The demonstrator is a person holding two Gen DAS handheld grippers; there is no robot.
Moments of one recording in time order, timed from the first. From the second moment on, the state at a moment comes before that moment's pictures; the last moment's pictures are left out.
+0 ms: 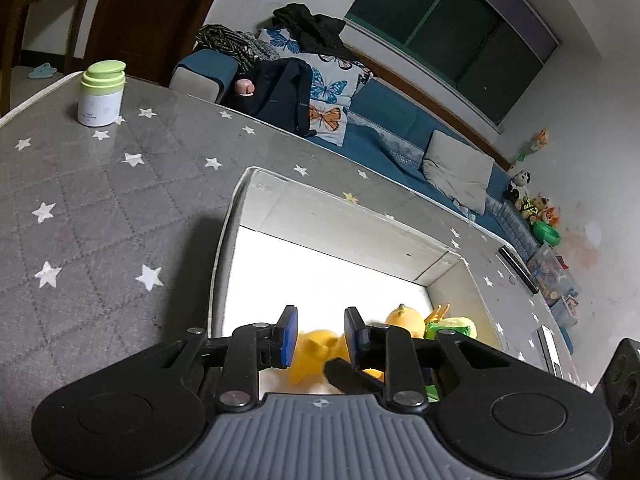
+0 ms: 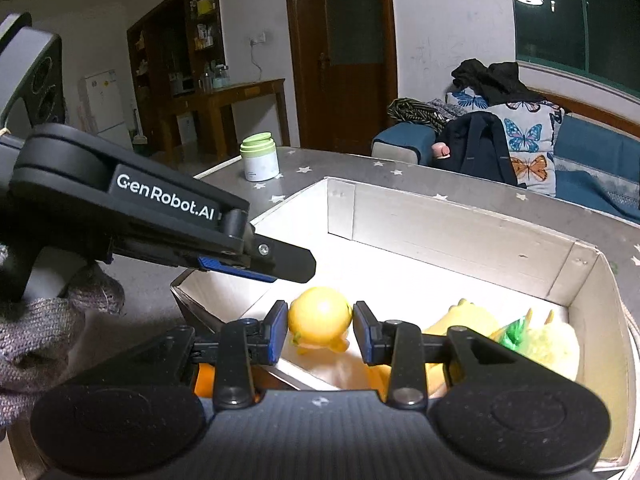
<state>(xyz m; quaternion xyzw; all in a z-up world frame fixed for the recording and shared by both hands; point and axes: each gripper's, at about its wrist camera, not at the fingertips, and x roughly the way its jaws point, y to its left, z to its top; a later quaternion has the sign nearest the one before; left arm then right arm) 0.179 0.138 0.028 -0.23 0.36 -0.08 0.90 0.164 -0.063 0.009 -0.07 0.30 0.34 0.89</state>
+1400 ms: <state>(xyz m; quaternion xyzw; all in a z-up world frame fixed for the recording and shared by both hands) 0.101 0.161 0.011 -0.27 0.35 -0.05 0.90 0.080 -0.059 -0.018 -0.10 0.32 0.38 0.86</state>
